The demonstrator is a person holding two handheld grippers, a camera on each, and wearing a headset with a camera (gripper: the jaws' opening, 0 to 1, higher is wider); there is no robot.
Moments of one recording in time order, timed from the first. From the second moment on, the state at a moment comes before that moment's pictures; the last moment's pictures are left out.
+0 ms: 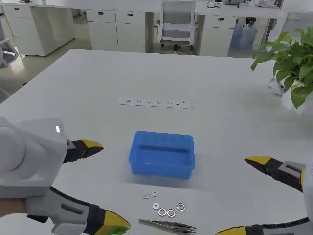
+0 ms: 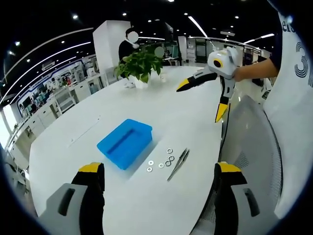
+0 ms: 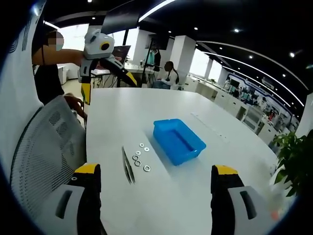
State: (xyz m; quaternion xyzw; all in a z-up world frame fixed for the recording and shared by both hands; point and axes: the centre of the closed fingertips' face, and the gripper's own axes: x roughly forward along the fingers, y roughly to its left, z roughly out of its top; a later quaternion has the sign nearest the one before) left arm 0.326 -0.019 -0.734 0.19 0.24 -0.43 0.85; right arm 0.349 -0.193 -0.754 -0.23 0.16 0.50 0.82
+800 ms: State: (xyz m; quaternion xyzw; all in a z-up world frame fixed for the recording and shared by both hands) left arm 0.329 -0.024 -0.758 0.18 0.26 -0.43 0.84; right arm 0.356 -0.193 -0.767 -0.24 0.19 0.51 0.81
